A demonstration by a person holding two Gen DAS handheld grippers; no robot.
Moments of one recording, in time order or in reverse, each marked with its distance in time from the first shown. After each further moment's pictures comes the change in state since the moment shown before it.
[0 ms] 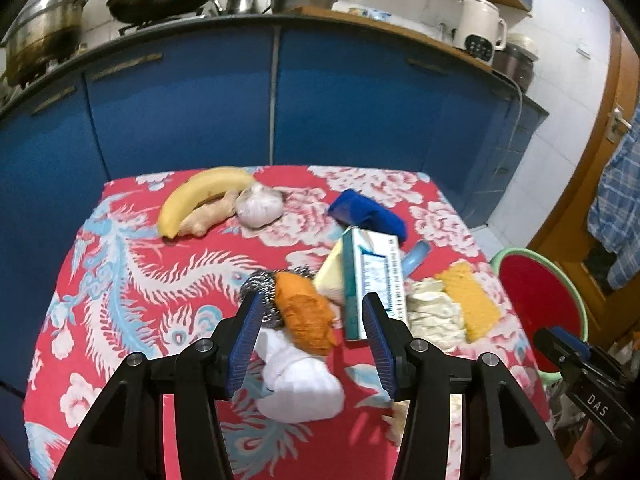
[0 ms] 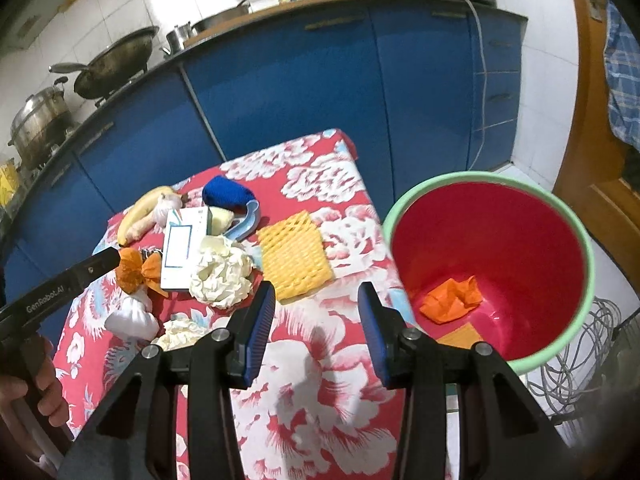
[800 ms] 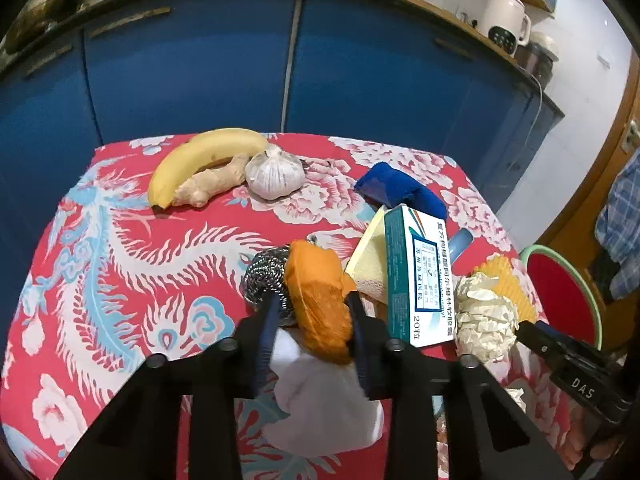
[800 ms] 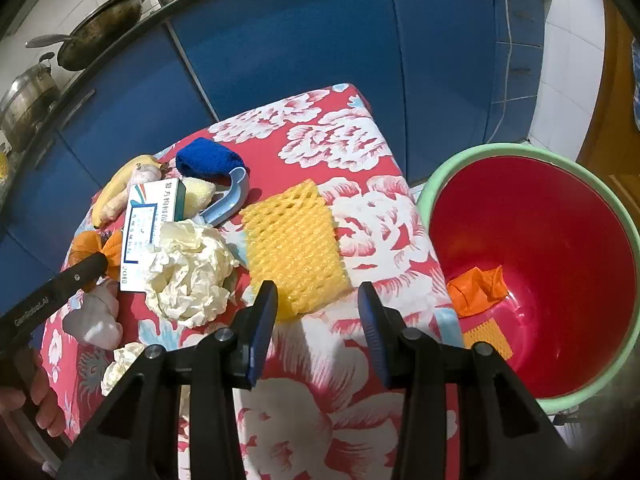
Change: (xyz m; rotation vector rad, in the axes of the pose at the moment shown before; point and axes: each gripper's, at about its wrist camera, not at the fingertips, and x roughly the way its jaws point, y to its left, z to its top) left arm 0.045 0.024 -0.005 -0.067 0.064 -0.020; right arm 0.065 0.005 0.008 -0.017 0.112 0.010
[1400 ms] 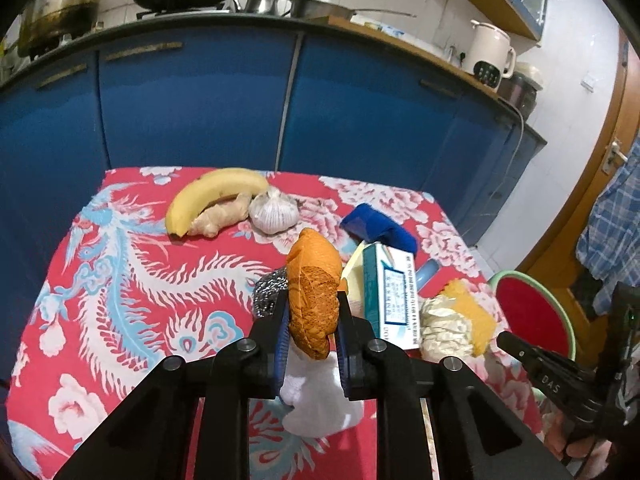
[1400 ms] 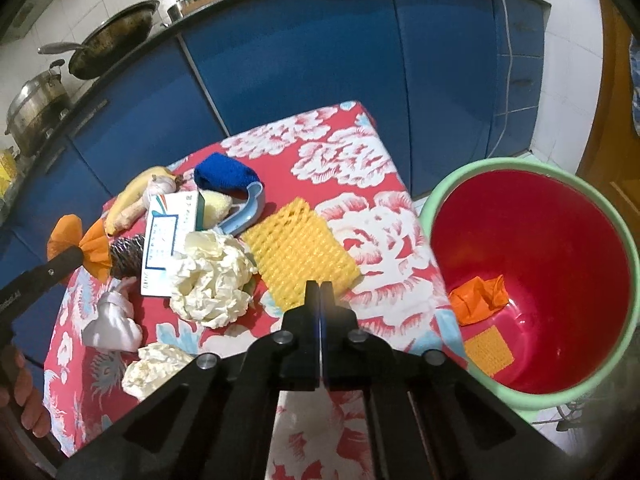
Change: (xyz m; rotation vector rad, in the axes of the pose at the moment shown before) left arm -0.050 0.003 0.003 -0.015 -0.112 -0.052; right arm -0.025 0.004 -0.002 -0.001 -0.070 0.016
